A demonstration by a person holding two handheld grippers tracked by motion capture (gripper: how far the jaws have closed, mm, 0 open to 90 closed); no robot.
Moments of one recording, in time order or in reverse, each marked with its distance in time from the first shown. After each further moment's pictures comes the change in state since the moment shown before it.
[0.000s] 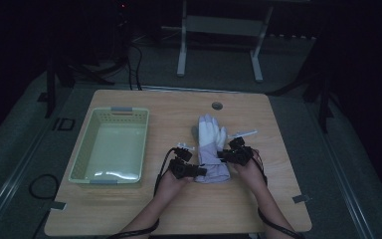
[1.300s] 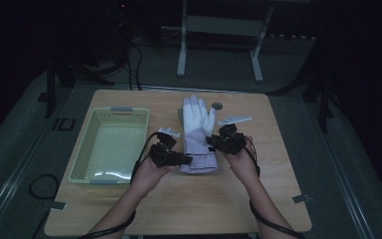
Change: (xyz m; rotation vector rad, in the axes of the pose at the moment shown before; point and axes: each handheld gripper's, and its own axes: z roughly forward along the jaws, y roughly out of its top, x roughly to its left) left arm -0.012 0.025 -0.099 -0.003 0.033 0.117; right arm 0.064 0.060 -0.048 -0.120 -0.013 -0.091
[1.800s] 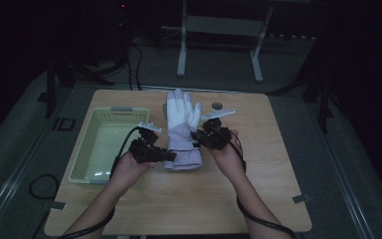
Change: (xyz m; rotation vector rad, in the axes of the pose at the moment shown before) left arm 0.019 -0.008 -0.052 0.000 0.016 0.017; right arm 0.039 0.034 0.009 -0.016 0.036 -0.033
